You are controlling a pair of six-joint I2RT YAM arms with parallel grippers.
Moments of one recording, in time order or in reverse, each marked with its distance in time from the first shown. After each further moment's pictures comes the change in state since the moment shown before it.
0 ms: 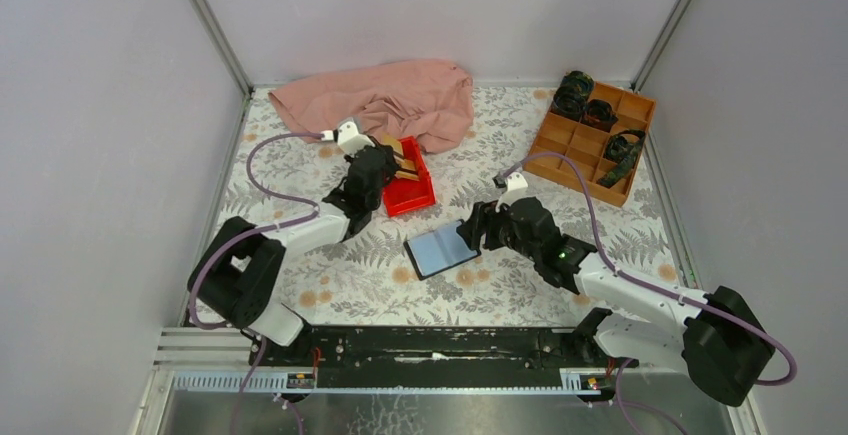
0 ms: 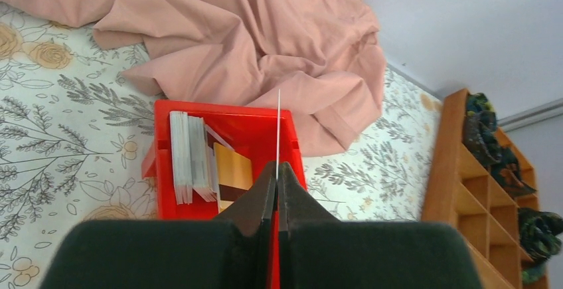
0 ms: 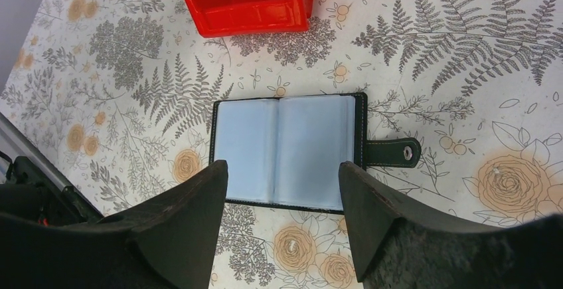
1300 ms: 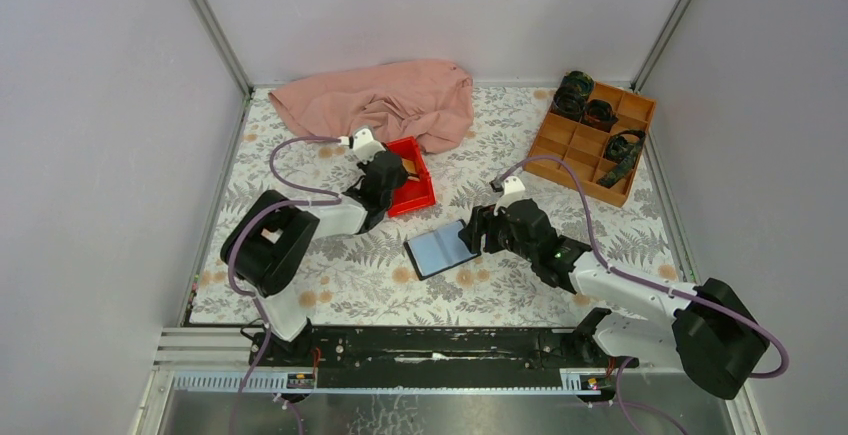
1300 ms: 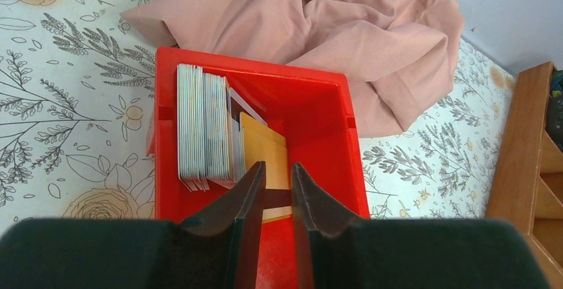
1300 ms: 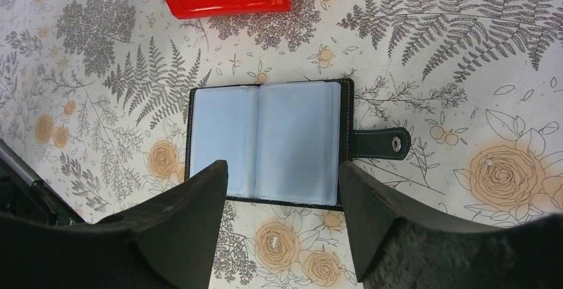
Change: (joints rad) left arm -0.005 0.243 0.068 -0.005 -0.029 -0.048; right arm -0.009 0.045 -0.026 0.021 0.003 -0.027
